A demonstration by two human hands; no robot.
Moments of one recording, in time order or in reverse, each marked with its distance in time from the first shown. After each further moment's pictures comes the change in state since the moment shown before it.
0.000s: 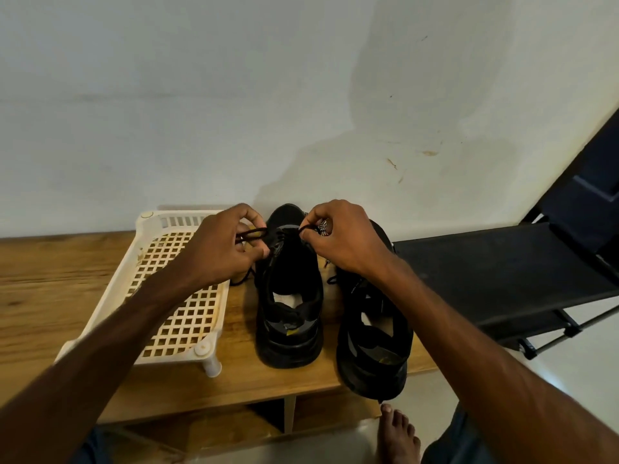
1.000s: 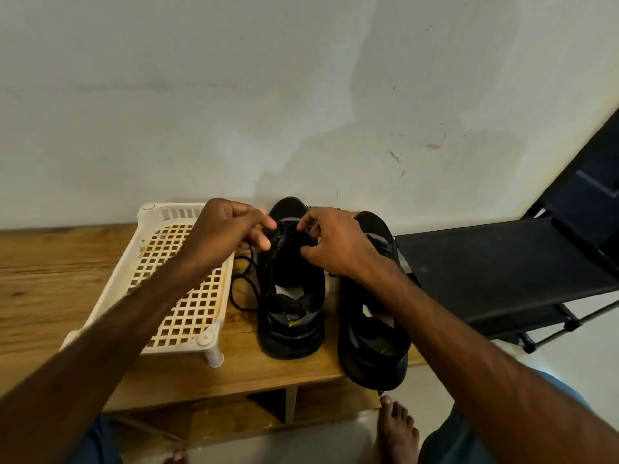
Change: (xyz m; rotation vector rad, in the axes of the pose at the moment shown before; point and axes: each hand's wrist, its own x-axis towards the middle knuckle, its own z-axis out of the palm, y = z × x) left_hand 0.001 0.006 0.002 -0.358 0.023 -0.137; right_hand -0.004 -0.001 0.018 -0.091 -0.107 0.078
